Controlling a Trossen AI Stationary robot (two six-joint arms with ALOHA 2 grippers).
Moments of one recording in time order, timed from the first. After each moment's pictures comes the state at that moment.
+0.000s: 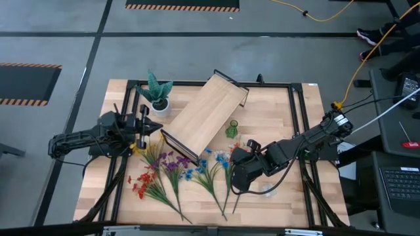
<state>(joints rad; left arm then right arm) 0.24 0.00 0.05 0.15 0.20 0.05 0.48 1.69 1.55 -1.05 0.33 0.83</state>
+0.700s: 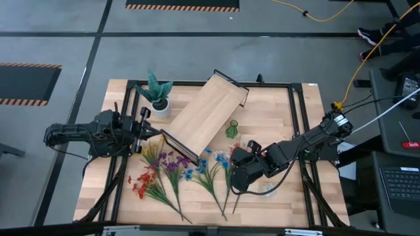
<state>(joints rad) 0.06 0.17 0.18 0.17 0.20 0.09 0.49 1.69 1.55 -1.04 0.36 0.88</state>
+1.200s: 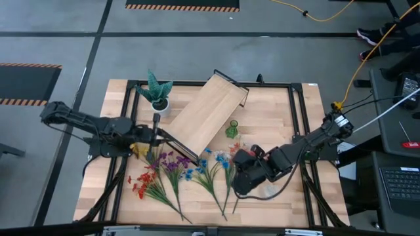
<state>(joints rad) -0.23 0.62 0.38 0.15 -0.19 0.21 0.54 1.69 1.55 -1.04 0.36 1.03</state>
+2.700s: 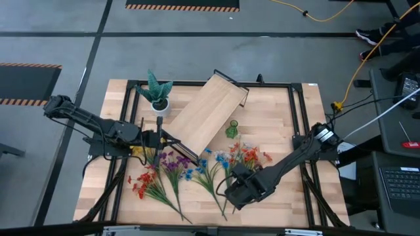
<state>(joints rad) -0.34 0.77 0.45 0.16 -0.38 0.27 0.61 1.93 1.55 -1.06 0.26 1.51</state>
